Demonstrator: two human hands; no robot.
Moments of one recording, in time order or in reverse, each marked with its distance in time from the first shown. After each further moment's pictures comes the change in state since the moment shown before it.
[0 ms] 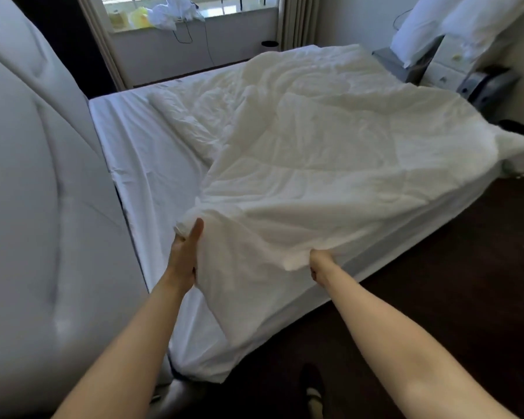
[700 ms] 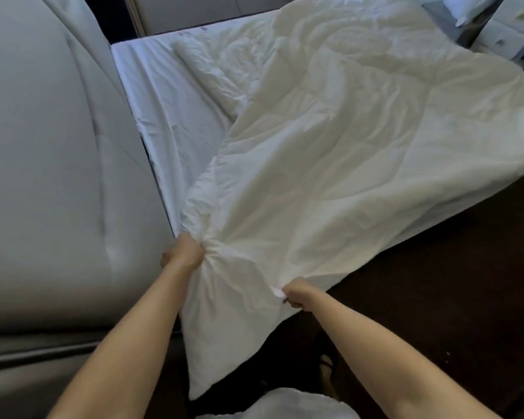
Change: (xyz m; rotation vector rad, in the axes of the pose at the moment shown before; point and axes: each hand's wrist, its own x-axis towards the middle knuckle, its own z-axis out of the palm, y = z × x) left_hand -0.007 -0.060 -0.099 1.381 0.272 -0.274; right_hand -0.081 0.127 0.065 -0.932 -0.397 0.052
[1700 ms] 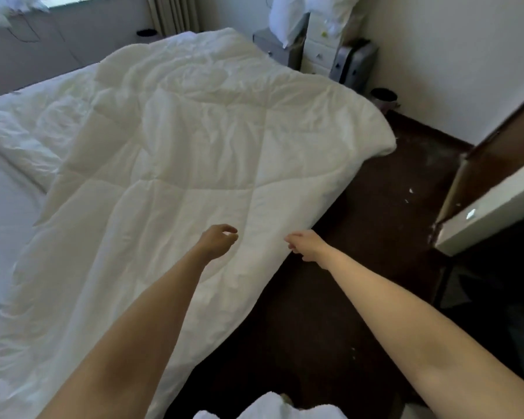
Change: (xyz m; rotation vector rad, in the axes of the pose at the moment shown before) left_hand -0.130 0.482 0.143 -0.215 -0.461 0.671; right_hand -0.011 0.241 -0.426 0.558 0.388 -0.133
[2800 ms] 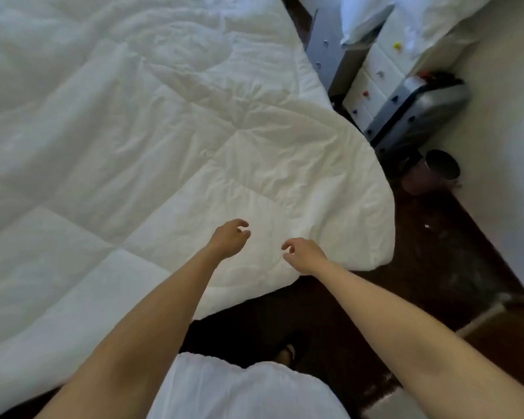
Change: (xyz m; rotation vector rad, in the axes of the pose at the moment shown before) left_hand 0.489 0.442 0.207 -0.152 0.172 -0.263; right_hand 0.498 -0.109 -0.513 -0.940 -0.261 -0.290
